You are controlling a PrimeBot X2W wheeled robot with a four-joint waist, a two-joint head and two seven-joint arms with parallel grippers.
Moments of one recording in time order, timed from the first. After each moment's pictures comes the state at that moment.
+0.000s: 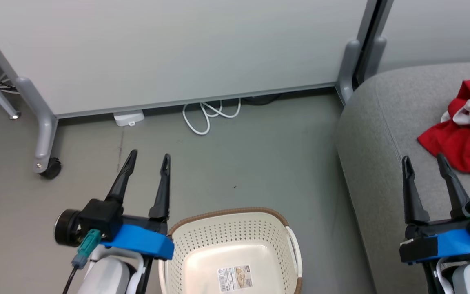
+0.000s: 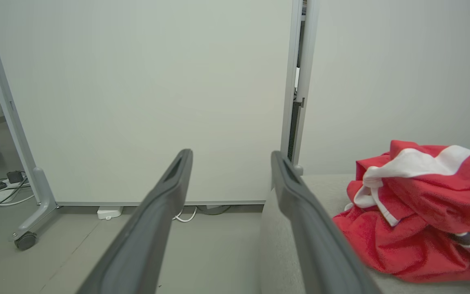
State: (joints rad) left arm -0.23 0.17 -0.33 0.25 -0.30 -0.01 -0.26; right arm -0.13 -0.12 -0.09 0.14 0.11 0.13 -0.26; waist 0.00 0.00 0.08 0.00
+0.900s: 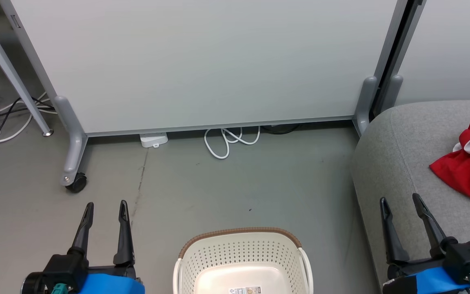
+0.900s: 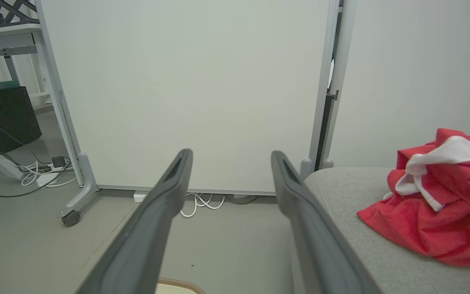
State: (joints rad) left arm 0.03 0.06 -0.02 0.16 -0.16 -0.09 -0.26; right arm 0.03 -0.06 -0.05 0.11 0.06 0.13 -0.26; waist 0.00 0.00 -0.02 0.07
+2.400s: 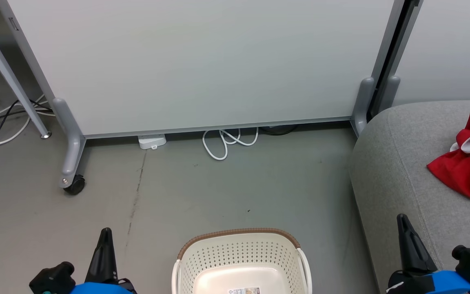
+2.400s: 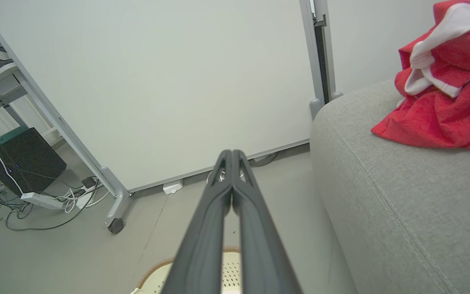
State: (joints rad) left arm 0.05 0.05 0.00 0.27 -0.40 -0.11 -0.18; right arm 0.04 -0.05 -0.06 0.20 0.37 0.13 -0.18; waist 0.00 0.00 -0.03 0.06
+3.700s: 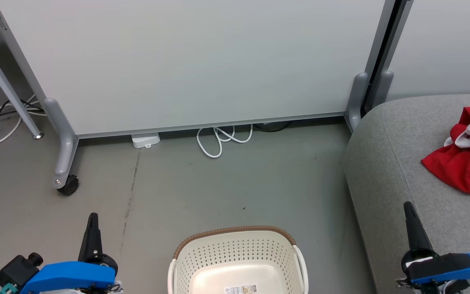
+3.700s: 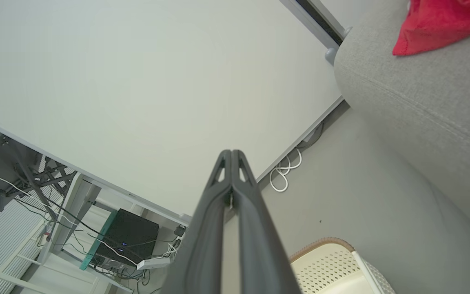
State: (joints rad) left arm -0.02 0.05 0.05 0.26 -0.98 -0.11 -0.04; right arm -0.03 -0.05 -0.09 0.22 0.96 0.13 -0.04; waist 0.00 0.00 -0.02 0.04
